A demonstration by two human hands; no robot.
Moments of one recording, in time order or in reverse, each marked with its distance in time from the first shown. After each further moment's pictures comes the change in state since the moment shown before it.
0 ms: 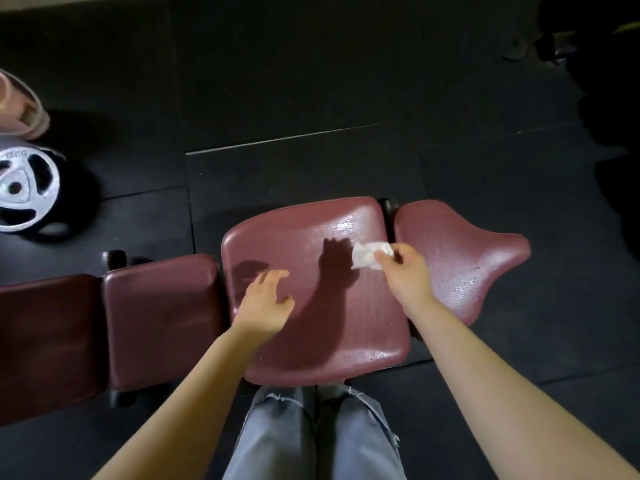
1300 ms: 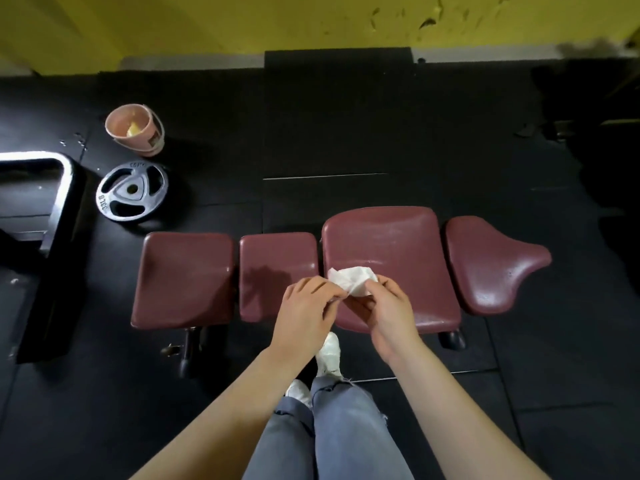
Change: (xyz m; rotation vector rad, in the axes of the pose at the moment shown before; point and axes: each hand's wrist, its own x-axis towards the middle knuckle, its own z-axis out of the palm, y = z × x) left_hand -0.234 -0.106 -0.082 0.104 0.500 0.586; right_hand -0.325 -0.101 0.124 0.715 -0.173 0.205
